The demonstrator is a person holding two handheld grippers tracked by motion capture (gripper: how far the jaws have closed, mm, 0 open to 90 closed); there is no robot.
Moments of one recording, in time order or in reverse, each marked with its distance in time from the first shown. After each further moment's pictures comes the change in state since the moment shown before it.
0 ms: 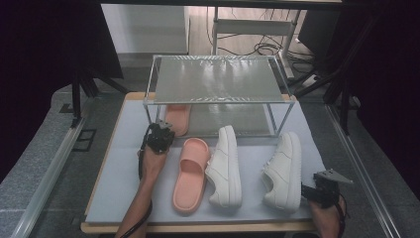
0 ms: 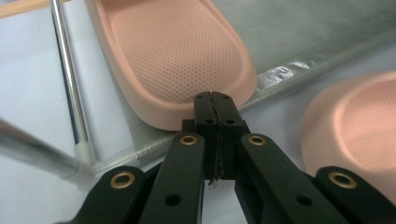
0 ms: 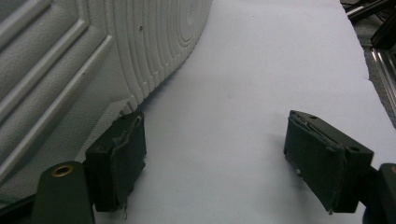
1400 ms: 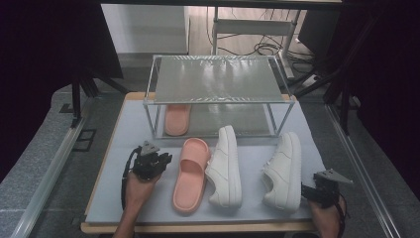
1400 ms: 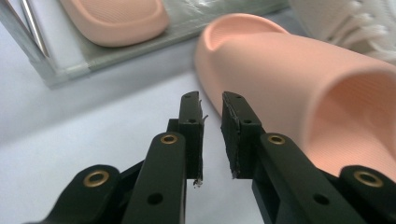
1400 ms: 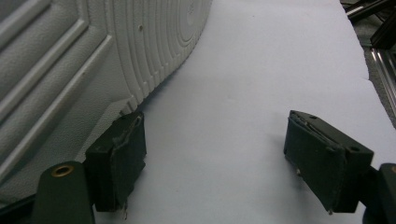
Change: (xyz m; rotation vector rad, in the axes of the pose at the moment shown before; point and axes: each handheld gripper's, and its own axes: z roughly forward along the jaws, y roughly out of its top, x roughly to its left) left arm -0.025 -0.058 -0.097 -0.051 -0.192 -0.033; right arm 0.000 0.000 0.000 0.000 -0.001 0.001
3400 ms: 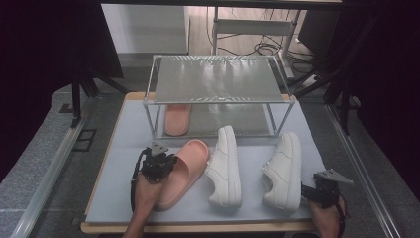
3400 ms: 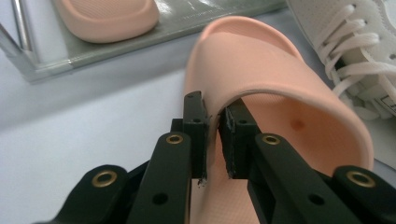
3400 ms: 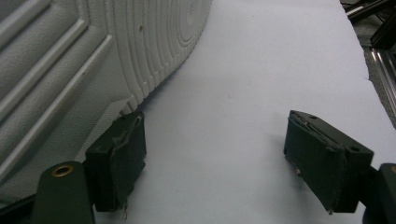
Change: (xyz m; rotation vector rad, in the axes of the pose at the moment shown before) left arm -0.018 0.011 0.014 0.023 0.061 -0.036; right arm 0.000 0.000 0.000 -0.001 -0.001 0.001
